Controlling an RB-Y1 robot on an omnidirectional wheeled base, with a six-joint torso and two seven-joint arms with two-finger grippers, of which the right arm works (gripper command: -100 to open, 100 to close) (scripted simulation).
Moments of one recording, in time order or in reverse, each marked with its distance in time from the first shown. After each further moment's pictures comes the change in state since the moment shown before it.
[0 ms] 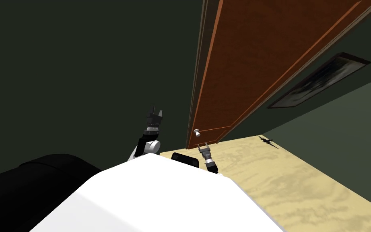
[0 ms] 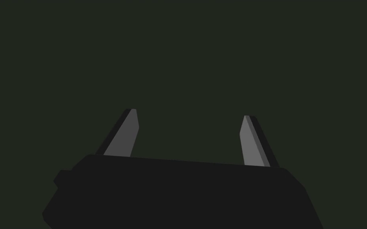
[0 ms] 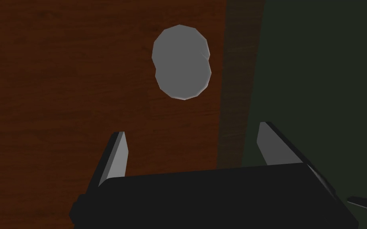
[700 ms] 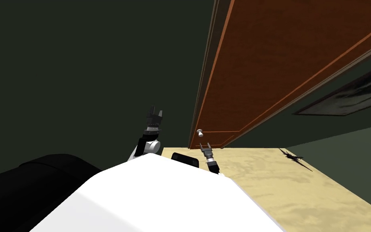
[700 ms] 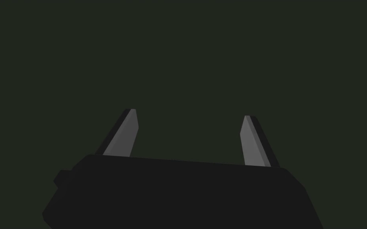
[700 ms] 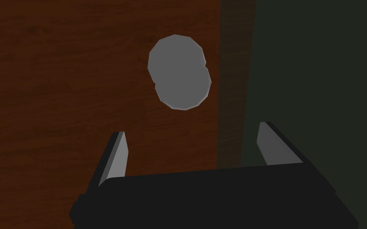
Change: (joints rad) arm -0.032 0.006 -0.056 0.048 -0.025 0.015 -0.008
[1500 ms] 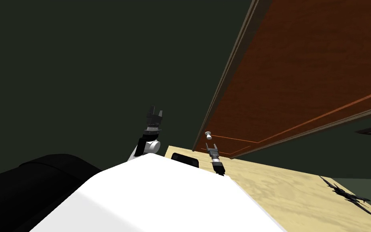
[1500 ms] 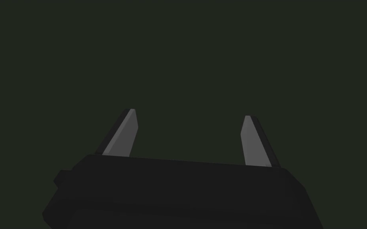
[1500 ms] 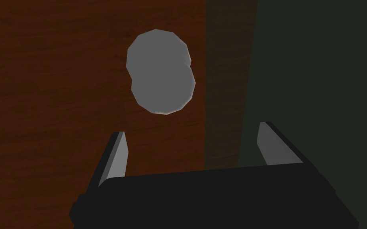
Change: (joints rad) arm -0.026 0.005 -0.157 0.030 -0.015 0.011 -0.012
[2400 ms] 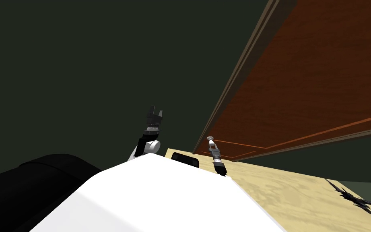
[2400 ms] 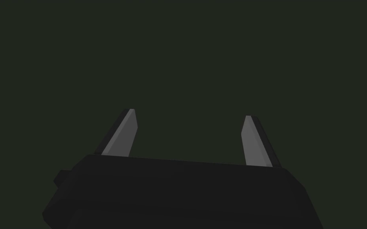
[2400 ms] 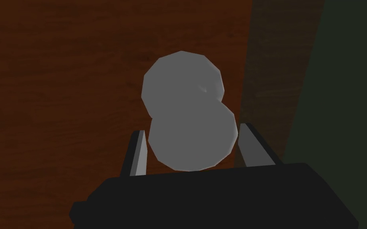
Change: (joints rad) arm -0.014 0.007 -0.058 0.023 0.003 -0.017 0.006
